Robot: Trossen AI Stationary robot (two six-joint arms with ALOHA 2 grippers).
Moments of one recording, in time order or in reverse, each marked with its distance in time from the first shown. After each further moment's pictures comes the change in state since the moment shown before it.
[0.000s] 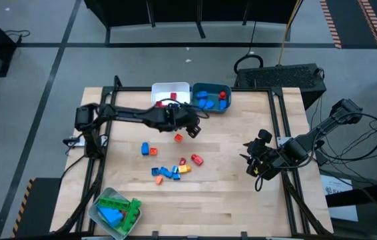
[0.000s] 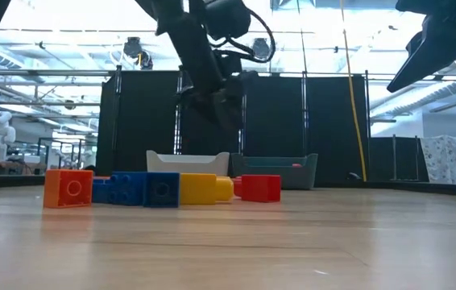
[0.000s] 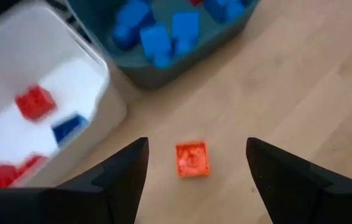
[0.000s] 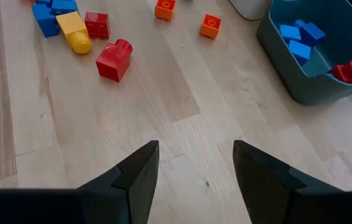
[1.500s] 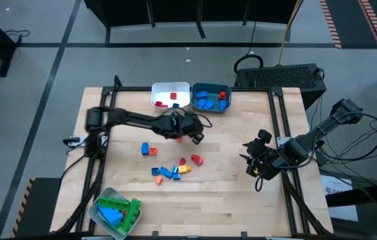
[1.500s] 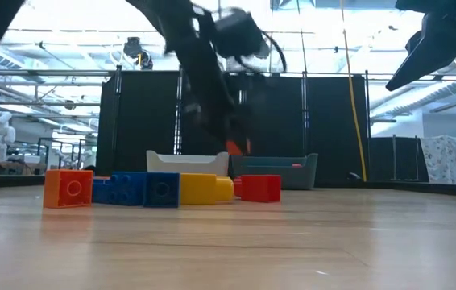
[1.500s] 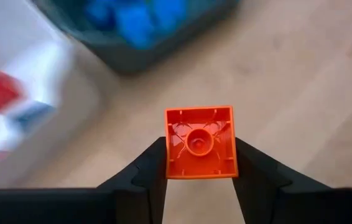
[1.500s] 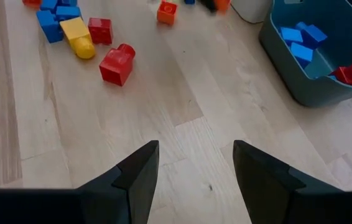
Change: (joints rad) left arm -0.030 0.094 -0.010 0.079 -0.022 -0.029; right arm 0.000 0.000 0.000 0.016 0.002 0.000
